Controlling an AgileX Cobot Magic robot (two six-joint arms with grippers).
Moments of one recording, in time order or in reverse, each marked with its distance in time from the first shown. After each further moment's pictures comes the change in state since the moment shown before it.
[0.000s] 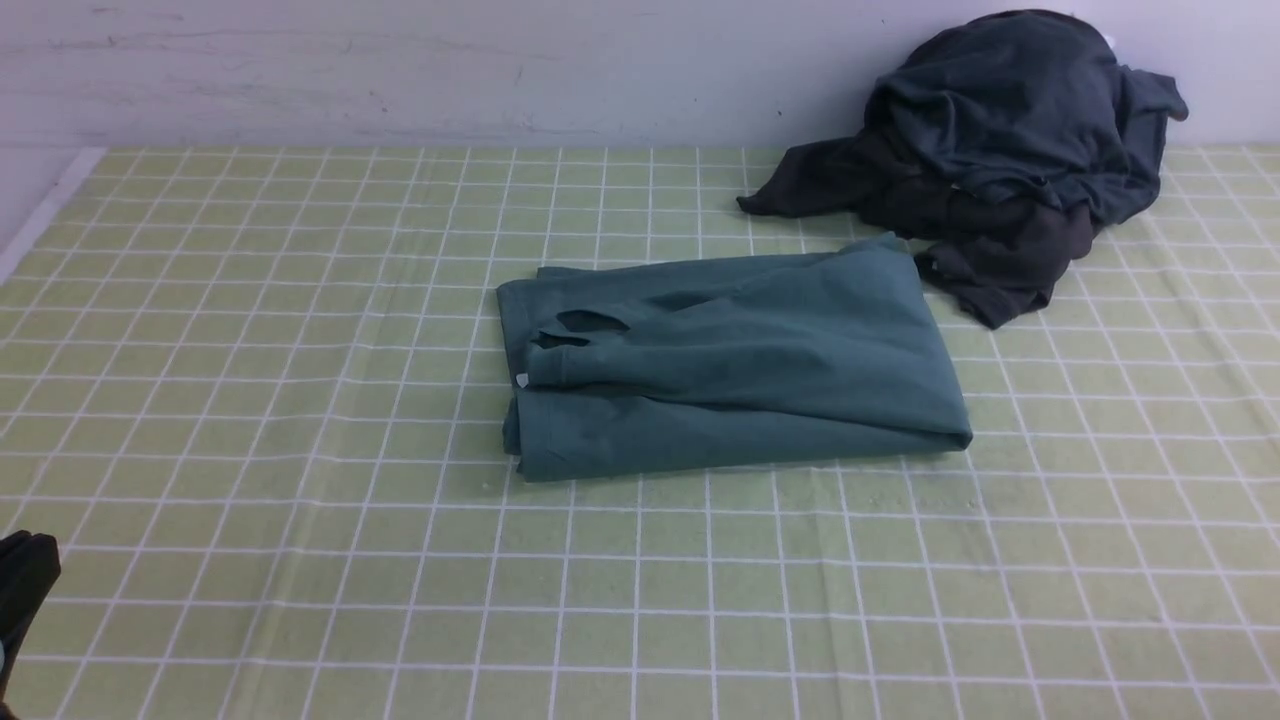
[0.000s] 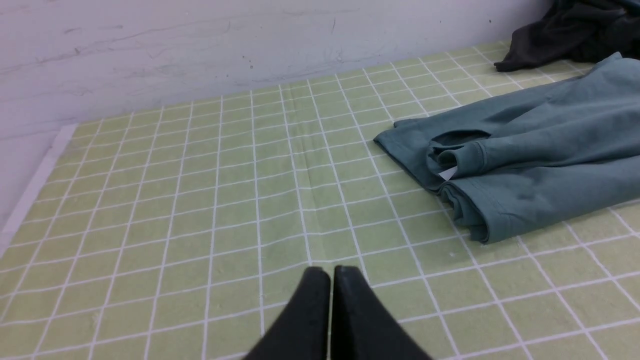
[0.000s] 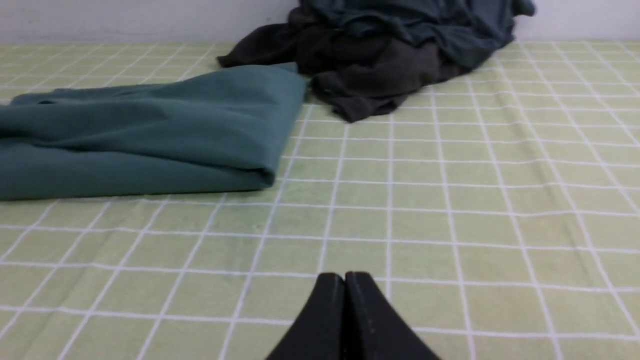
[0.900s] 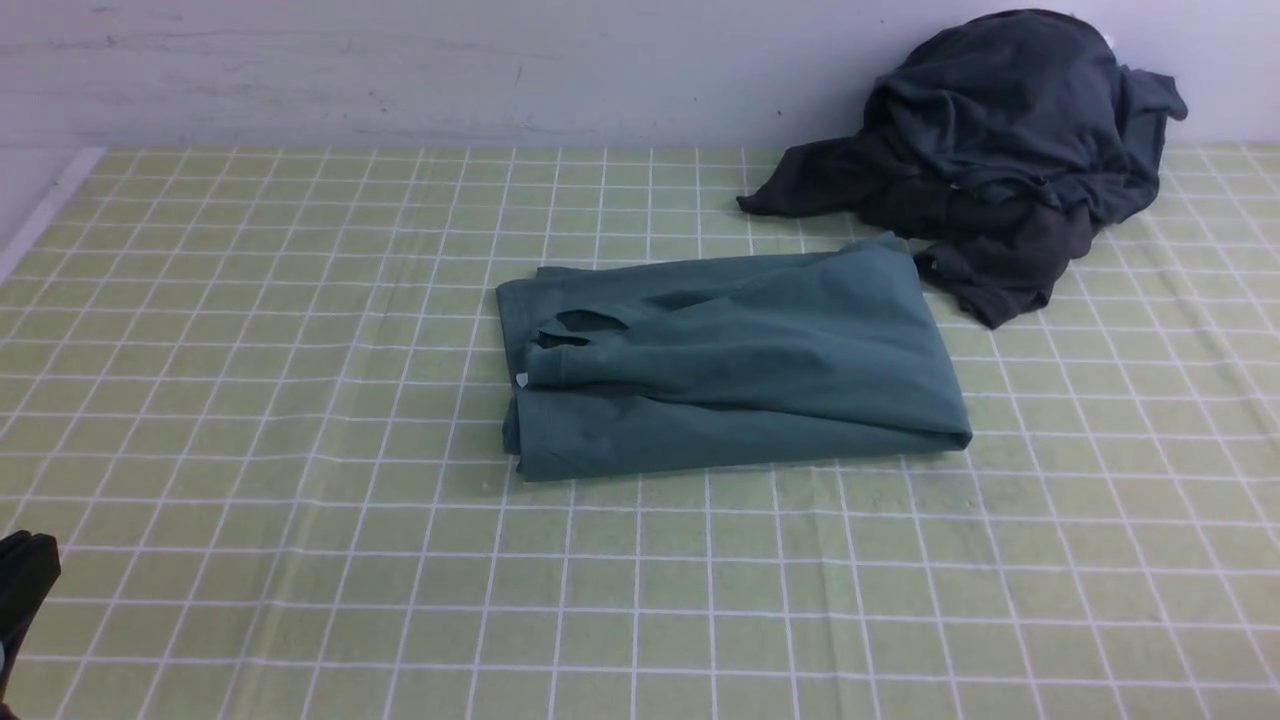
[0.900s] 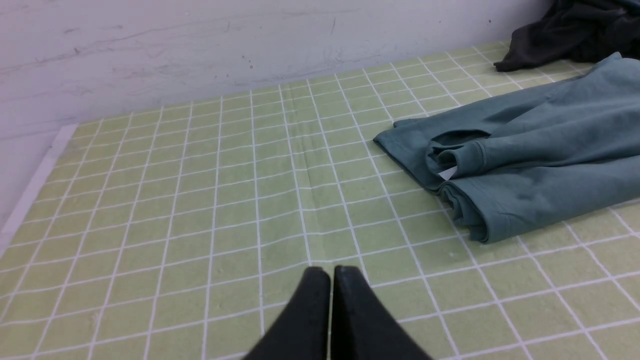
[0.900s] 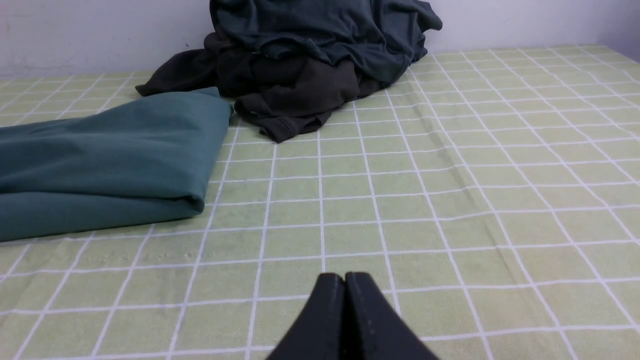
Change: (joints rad) right arm -0.087 -0.013 -0.001 -0.011 0.009 0.005; left arm 0.000 -0.001 0.000 0.000 0.000 0.000
